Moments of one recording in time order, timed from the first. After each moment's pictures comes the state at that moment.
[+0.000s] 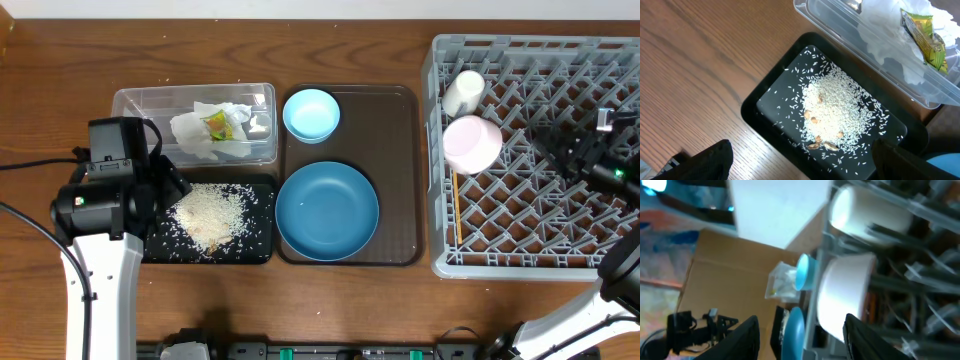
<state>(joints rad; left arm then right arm) 0.12 1.18 1.21 -1.20 -0.24 -0.54 -0.66 1.99 1.33 -1.02 -1.39 -0.39</state>
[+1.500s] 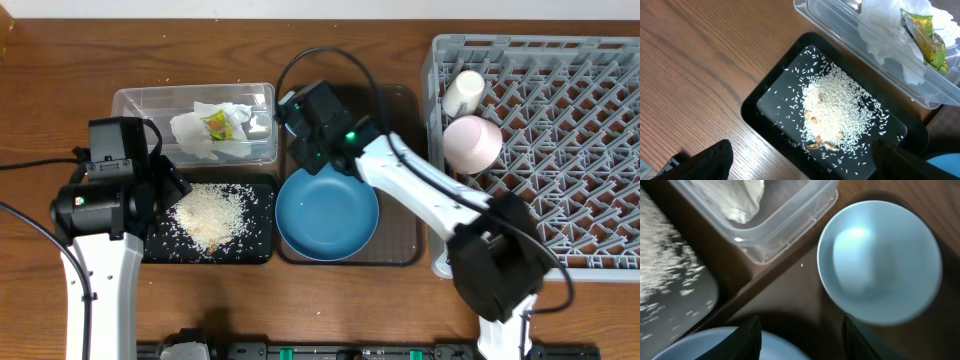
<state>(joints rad) 0.12 1.18 1.21 -1.20 -0.24 -0.54 0.71 2.03 1.57 -0.49 -0.04 -0.13</state>
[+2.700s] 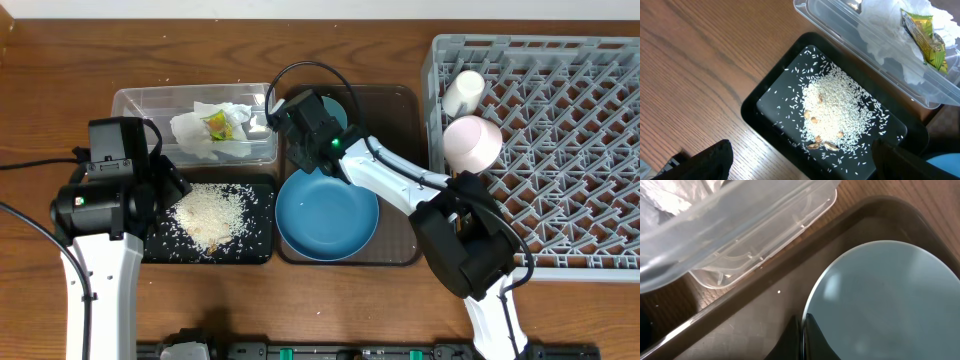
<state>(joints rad) 0.12 1.18 1.21 -1.20 -0.24 -0.54 0.71 2.18 1.57 -0.30 0.04 -0.24</state>
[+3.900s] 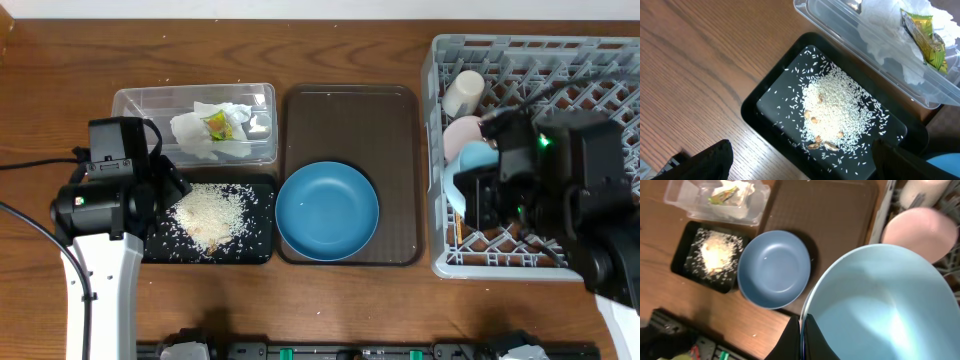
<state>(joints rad) 0.12 1.18 1.21 -1.20 -0.24 -0.54 0.28 1.11 1.51 -1.30 -0.27 0.20</state>
